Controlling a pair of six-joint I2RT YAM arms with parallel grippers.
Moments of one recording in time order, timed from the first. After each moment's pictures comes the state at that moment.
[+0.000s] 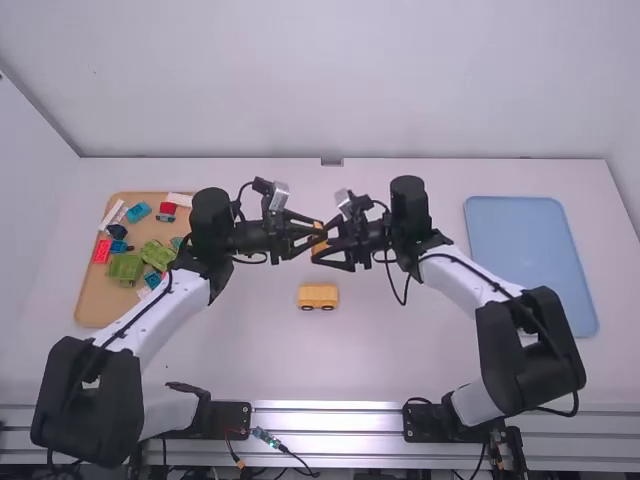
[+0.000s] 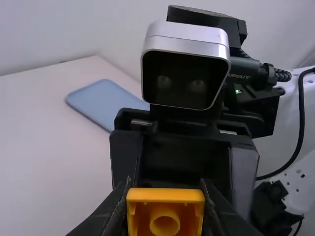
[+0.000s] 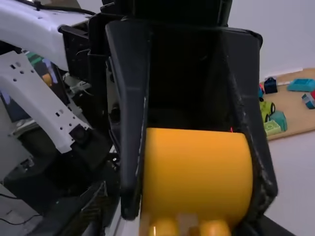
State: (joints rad) left arm -0.20 1.35 0.75 0.45 1.13 -0.36; right arm 0.36 1.63 0.91 0.34 -1.45 0.03
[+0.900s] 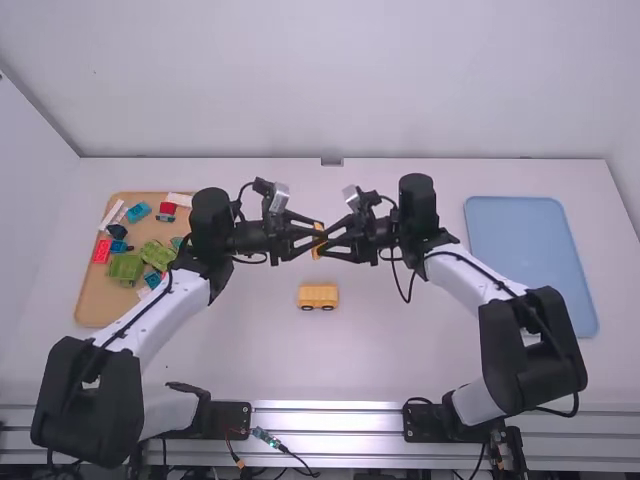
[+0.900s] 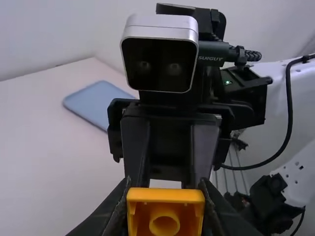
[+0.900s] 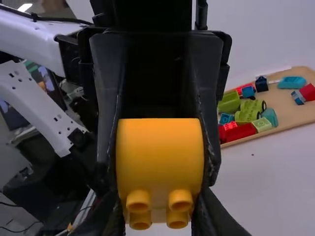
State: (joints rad) left arm -0.20 1.35 0.75 0.46 1.14 -0.32; right arm 0.32 1.63 0.91 0.34 -1.46 0.05
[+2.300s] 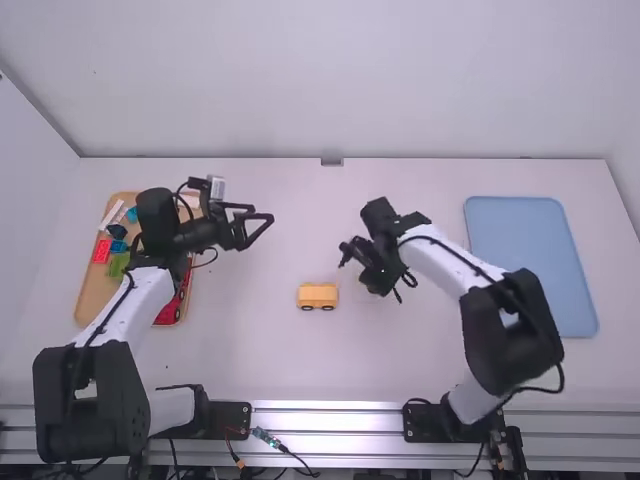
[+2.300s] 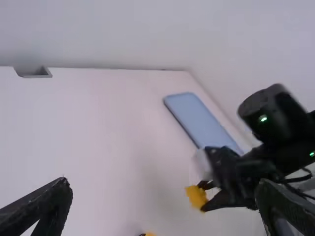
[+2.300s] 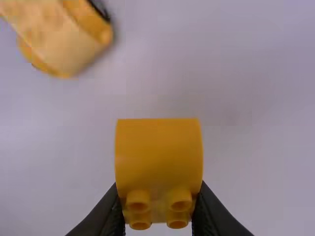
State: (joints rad) left arm 0.14 1.35 0.75 0.19 1.08 -0.25; right arm 0.46 1.75 1.13 -0.89 -0.09 -0.55
